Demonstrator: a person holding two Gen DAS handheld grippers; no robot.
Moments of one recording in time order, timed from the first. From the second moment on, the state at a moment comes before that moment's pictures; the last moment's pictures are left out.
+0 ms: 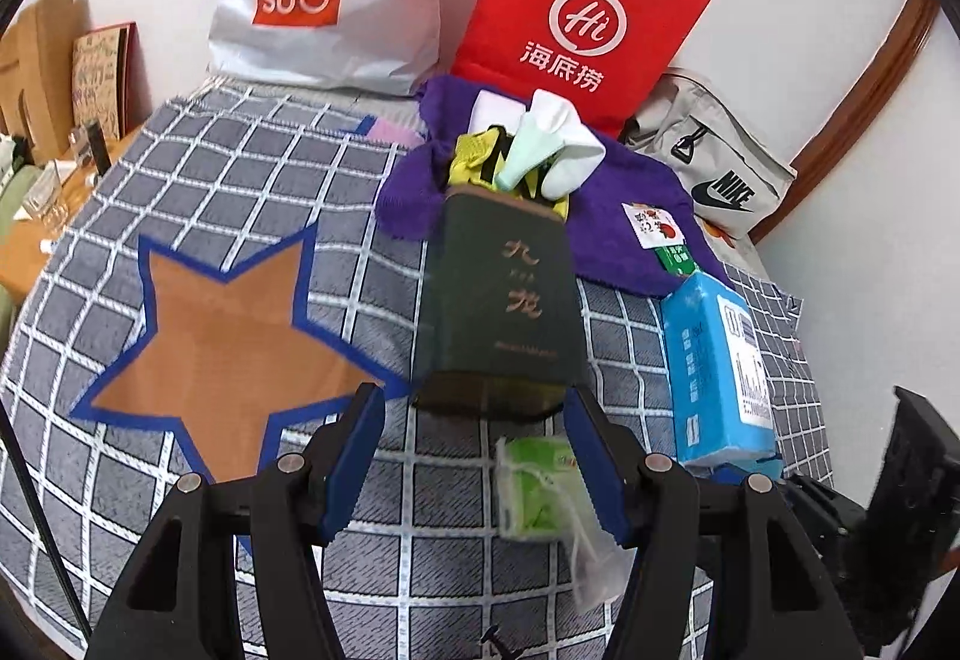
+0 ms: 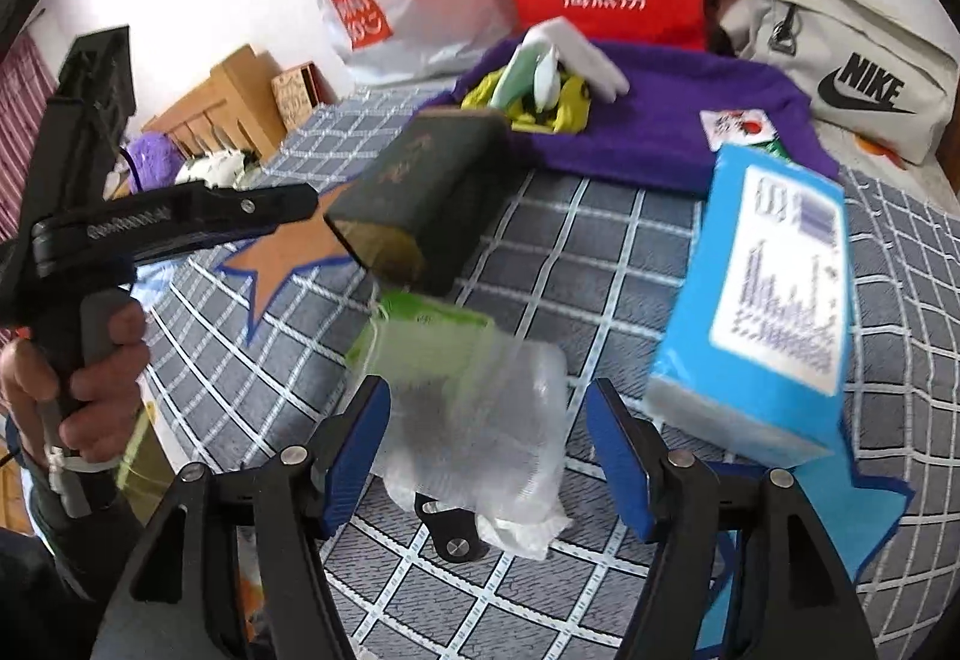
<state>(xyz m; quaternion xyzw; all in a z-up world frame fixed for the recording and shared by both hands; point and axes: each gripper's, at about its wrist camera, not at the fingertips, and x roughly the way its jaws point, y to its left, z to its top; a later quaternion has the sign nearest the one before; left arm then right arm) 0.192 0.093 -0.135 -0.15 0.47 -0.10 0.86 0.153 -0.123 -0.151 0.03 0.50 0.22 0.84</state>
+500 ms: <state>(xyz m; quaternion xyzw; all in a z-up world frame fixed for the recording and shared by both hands) 0.182 0.104 -0.155 -0.16 0.48 -0.10 0.85 0.163 -0.117 -0.187 0.06 0.53 0.24 0.81</state>
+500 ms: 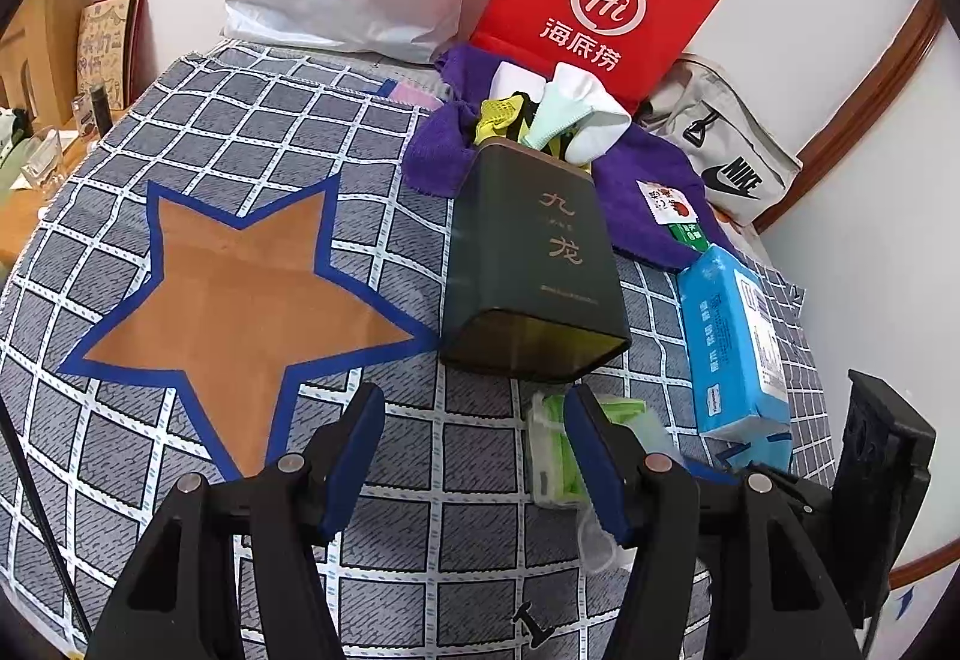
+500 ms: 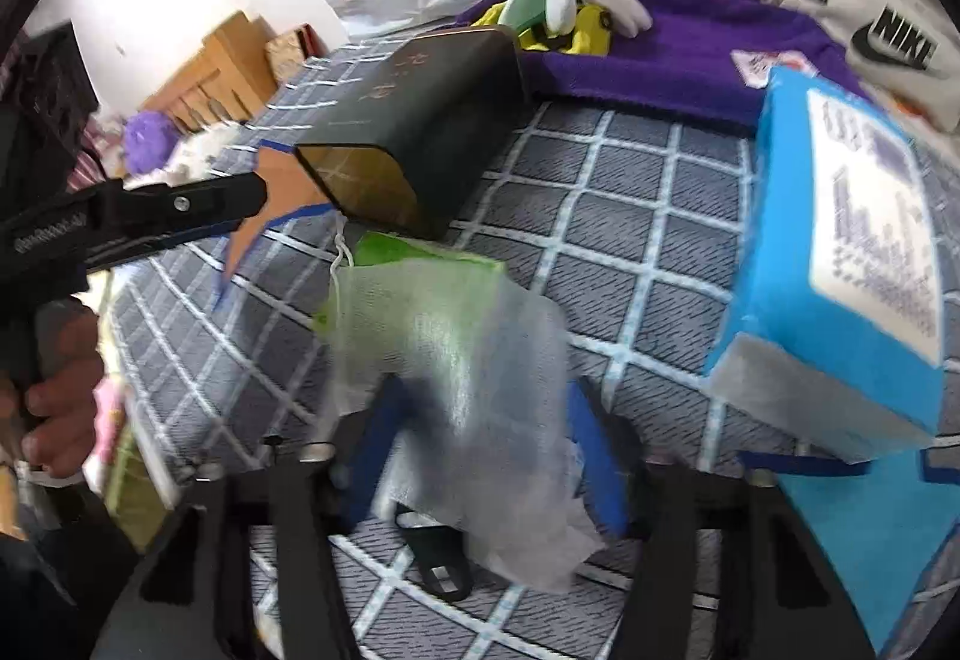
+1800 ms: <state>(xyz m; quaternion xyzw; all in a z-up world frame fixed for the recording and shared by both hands) 0.186 0.005 -0.178 -0.06 0.53 -0.10 0.84 0.089 -0.233 -0.161 0.07 0.45 0.16 0.87</state>
